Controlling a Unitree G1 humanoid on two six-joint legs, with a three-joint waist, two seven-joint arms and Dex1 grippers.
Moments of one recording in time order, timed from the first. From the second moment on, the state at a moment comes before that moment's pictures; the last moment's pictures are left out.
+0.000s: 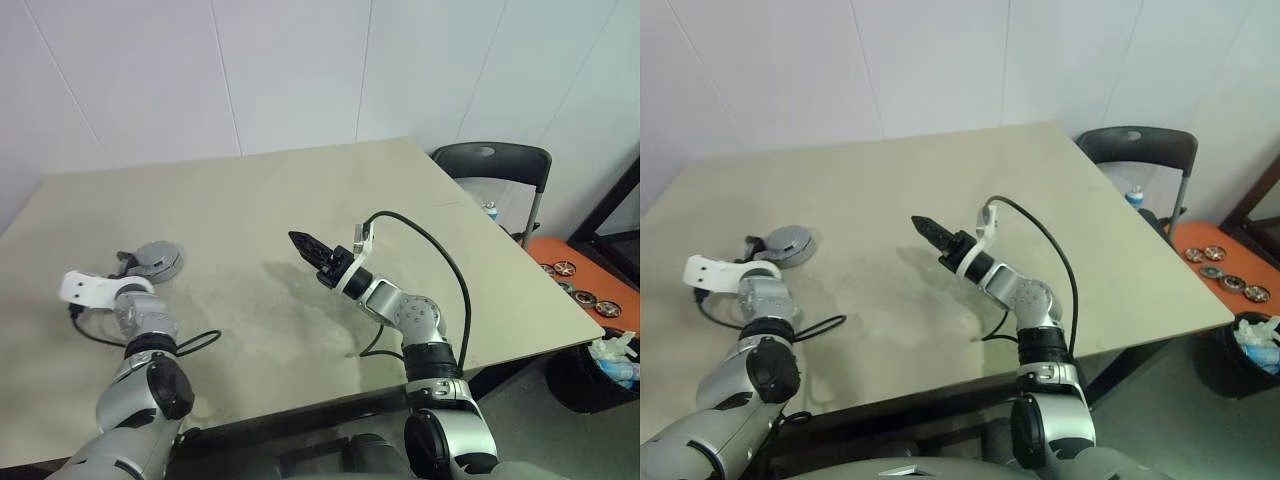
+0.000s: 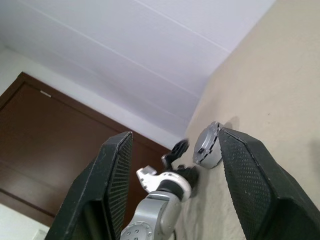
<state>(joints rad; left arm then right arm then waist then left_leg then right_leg) -0.69 0.33 0.75 1.12 -0.64 -0.35 0.13 -0.55 0.13 -0.22 0.36 0.87 0.82 0.52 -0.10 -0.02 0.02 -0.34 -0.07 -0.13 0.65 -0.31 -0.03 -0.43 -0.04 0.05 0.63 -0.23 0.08</state>
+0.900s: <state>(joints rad) -0.44 0.24 0.29 0.49 -0.58 0.06 -0.77 -0.49 -0.05 -0.11 0.31 0.54 0.61 0.46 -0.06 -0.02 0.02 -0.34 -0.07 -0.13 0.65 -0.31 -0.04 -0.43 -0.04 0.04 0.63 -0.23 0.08</state>
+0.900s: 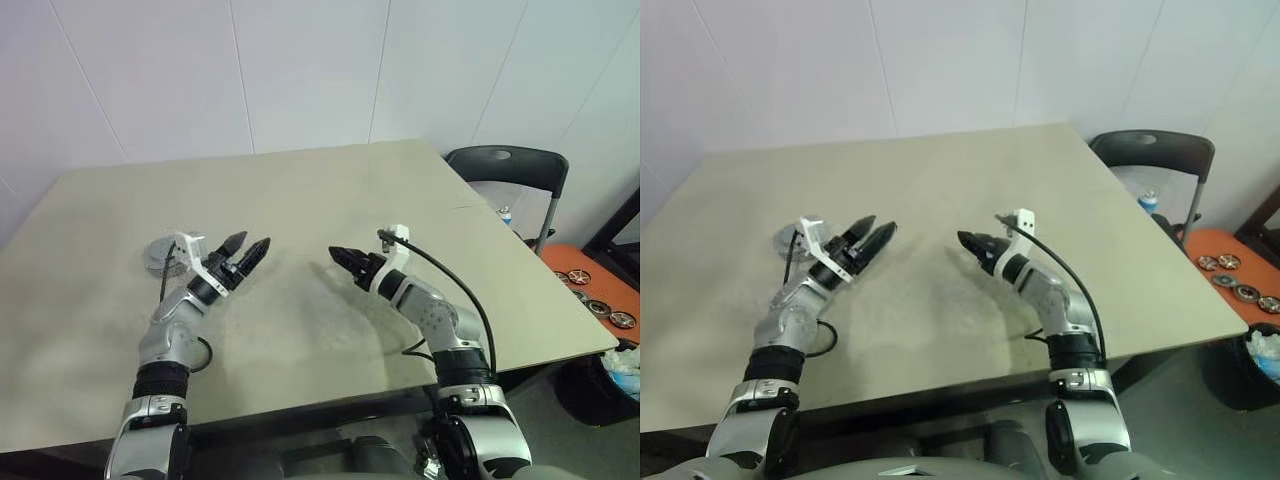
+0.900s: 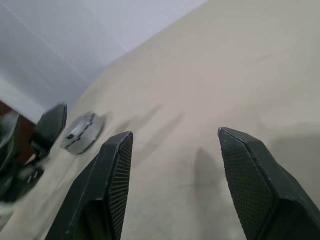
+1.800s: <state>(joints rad) -0.63 0.37 0.39 0.82 -0.25 0.21 0.02 -0.55 0.06 -0.04 0.43 0.46 0.53 0.53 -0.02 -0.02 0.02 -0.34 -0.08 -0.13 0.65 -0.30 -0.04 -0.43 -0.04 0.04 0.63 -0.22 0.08</state>
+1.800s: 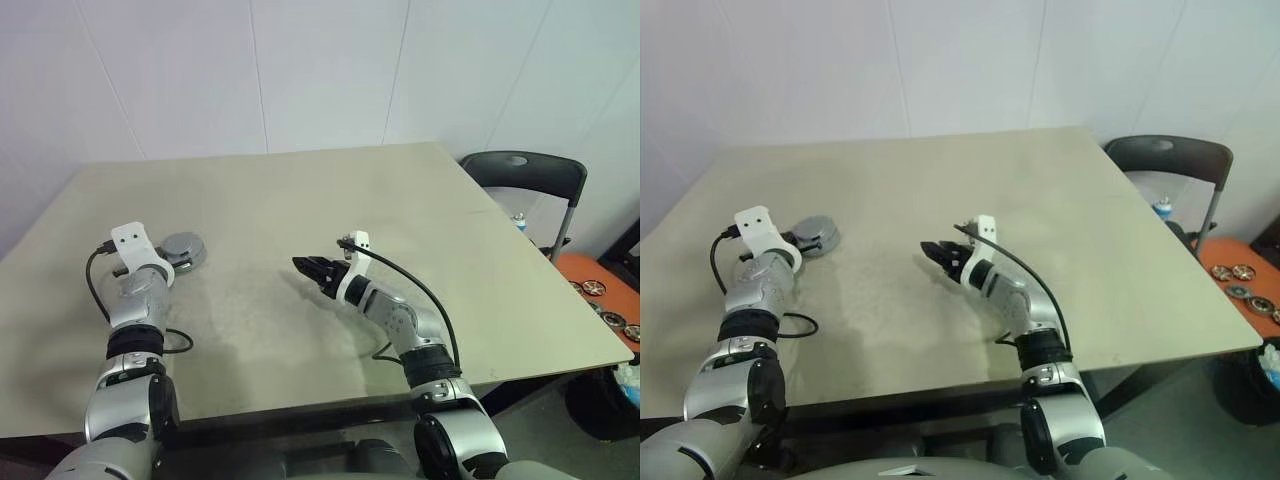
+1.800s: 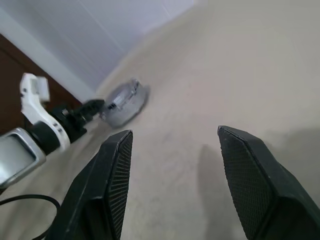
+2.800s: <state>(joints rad) -0.42 0.29 0.19 0.20 -0.48 0.19 -0.70 -0.52 0.05 0.05 0.47 0.32 0.33 0.58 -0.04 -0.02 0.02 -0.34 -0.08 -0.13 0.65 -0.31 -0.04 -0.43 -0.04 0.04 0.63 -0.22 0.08</state>
